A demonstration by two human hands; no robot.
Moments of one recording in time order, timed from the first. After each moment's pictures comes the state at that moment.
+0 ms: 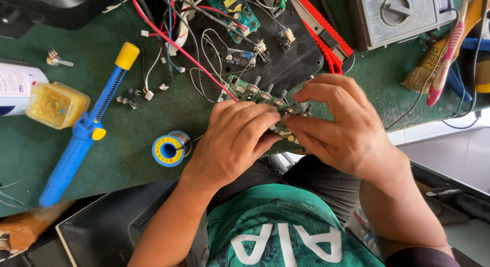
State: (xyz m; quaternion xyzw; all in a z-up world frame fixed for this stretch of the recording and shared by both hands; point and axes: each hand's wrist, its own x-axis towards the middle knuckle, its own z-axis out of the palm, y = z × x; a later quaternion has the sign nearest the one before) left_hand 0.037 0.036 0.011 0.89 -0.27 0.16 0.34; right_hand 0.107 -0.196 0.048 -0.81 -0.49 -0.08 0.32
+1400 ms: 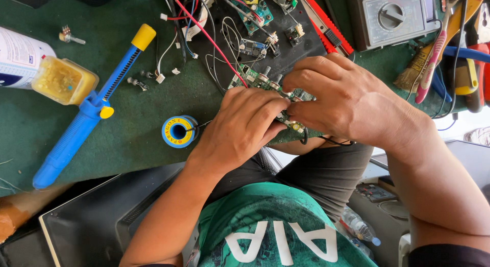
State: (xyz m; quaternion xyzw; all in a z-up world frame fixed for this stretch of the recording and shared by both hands) left_hand 0.034 0.037 0.008 0.89 -0.27 0.17 0.34; right_hand 0.142 -0.178 0.085 -0.73 -0.67 -0.05 0.12
